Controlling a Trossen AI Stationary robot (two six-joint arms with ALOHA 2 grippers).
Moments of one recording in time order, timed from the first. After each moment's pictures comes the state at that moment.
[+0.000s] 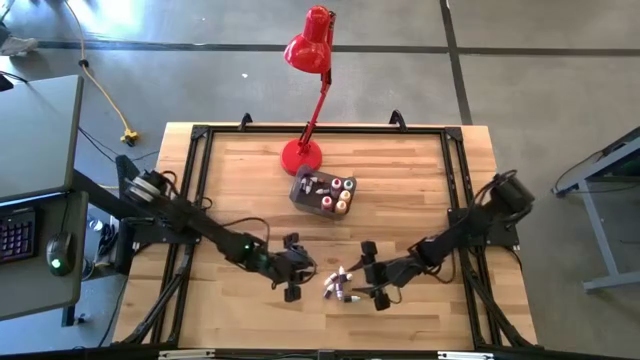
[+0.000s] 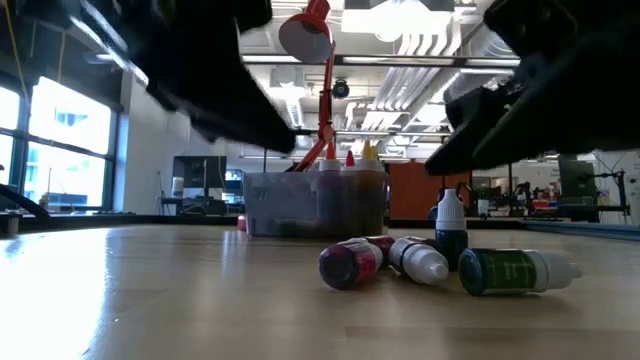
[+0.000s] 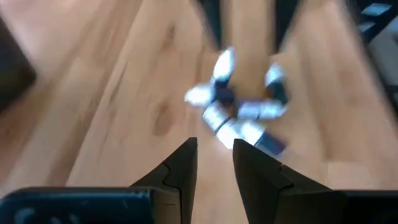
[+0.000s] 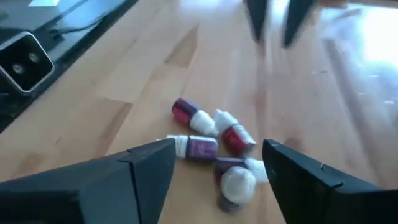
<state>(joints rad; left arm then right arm) -0.47 1.69 0.88 0.18 -0.37 -0.43 0.56 1.74 0.60 0.64 0.32 0.16</state>
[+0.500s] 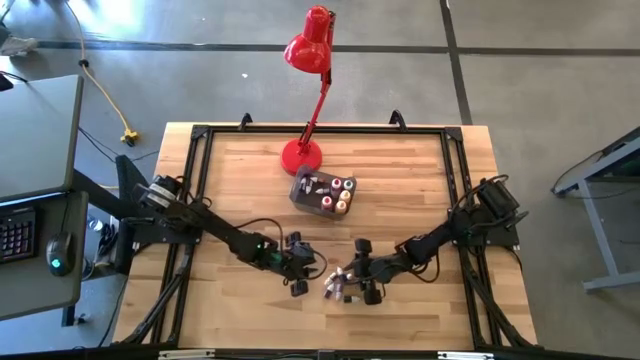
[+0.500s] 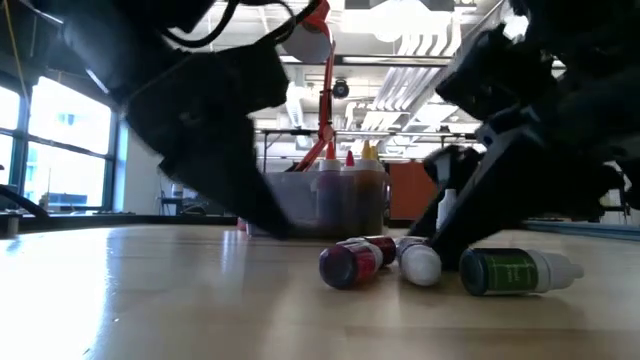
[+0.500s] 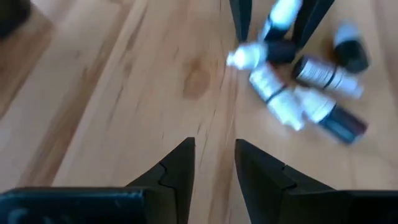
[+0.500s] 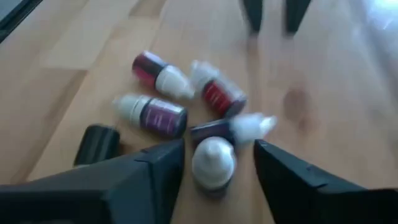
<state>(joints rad) -0.42 1.83 0.90 0.16 -0.33 -0.50 0.48 1.86 0.66 0.57 0.24 0.26</state>
